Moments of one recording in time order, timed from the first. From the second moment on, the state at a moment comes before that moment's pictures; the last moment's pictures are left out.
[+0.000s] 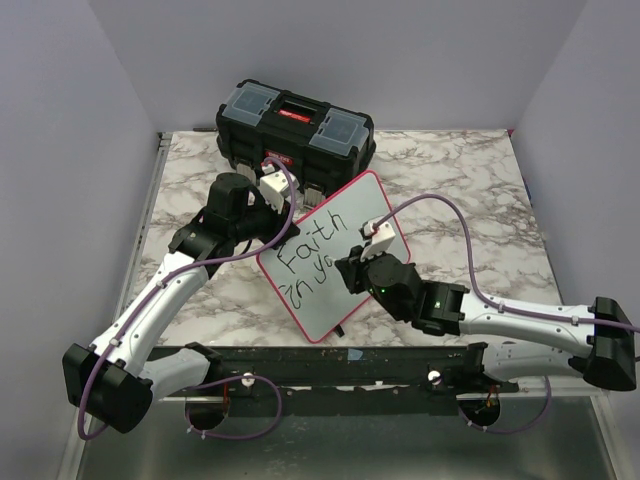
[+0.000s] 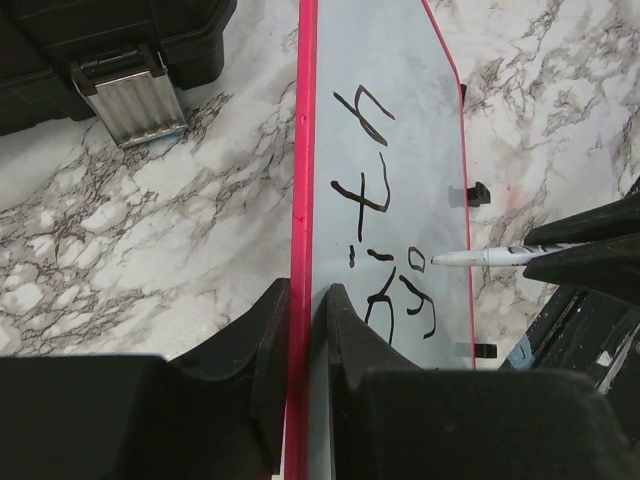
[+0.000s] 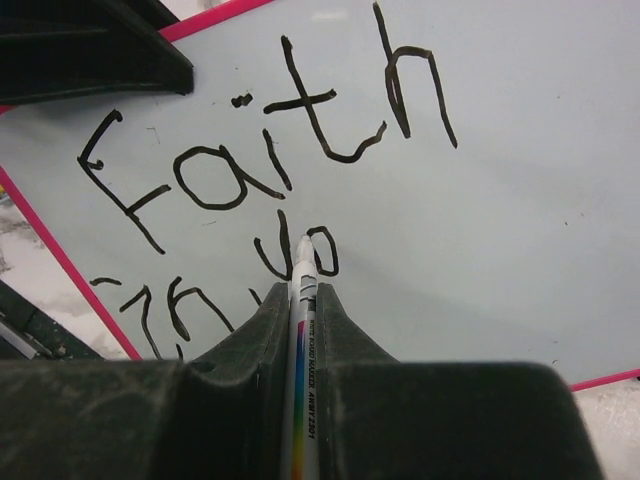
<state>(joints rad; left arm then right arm) -0.45 1.11 1.03 -0.45 0.41 0.06 1.21 1.14 0.78 -0.01 0.60 0.44</state>
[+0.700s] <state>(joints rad) -0.45 1.11 1.03 -0.45 0.41 0.06 1.15 1.17 0.78 0.00 0.61 0.45</state>
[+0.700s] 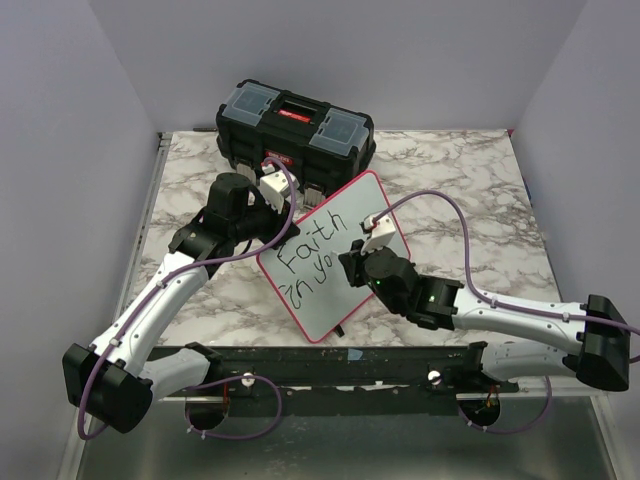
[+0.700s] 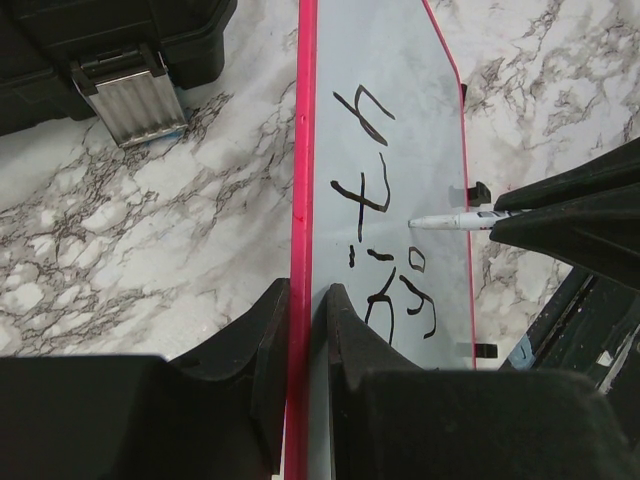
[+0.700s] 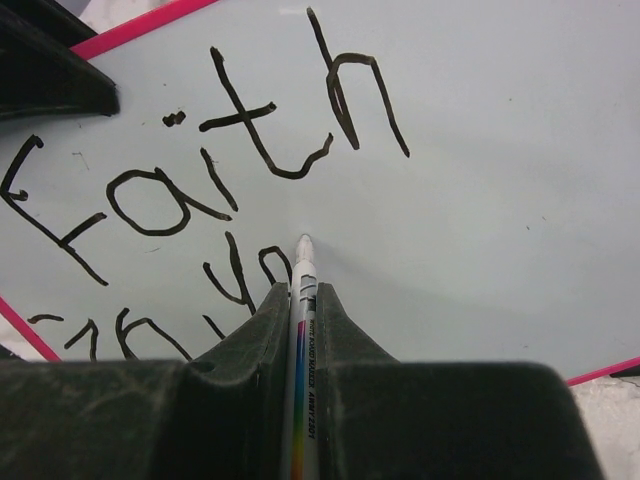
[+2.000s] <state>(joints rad) -0.45 1.11 1.03 -0.45 0.41 0.05 1.14 1.12 0.70 0.01 0.58 0.53</state>
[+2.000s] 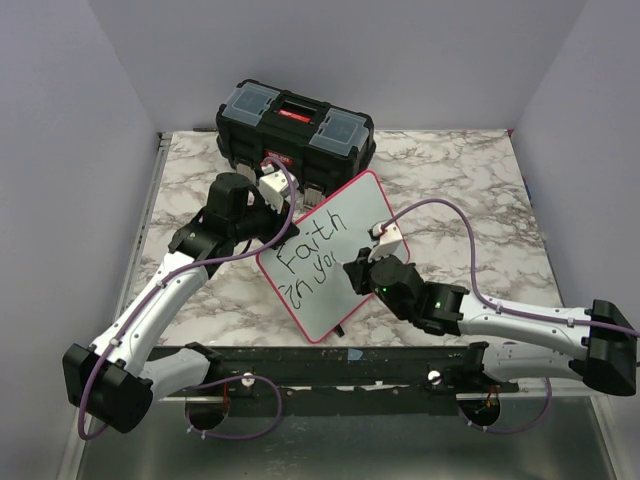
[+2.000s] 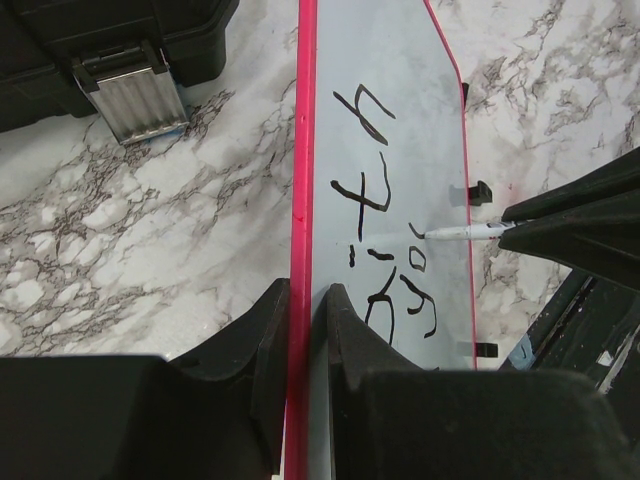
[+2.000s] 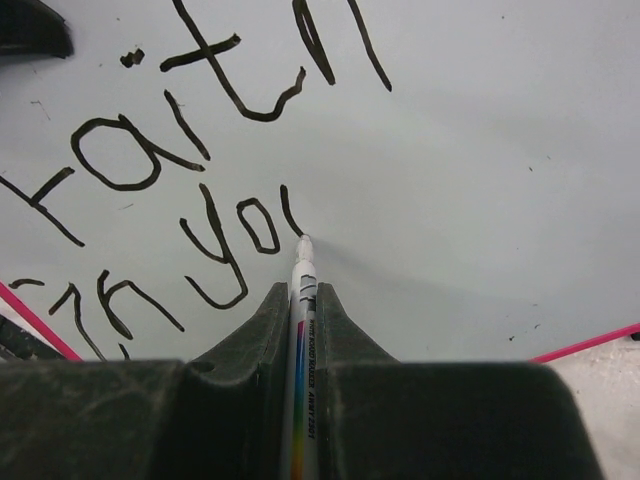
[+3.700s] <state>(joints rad) -0.45 1.11 1.03 -0.45 0.41 0.05 1.14 1.21 0.83 -0.05 0.66 0.44</state>
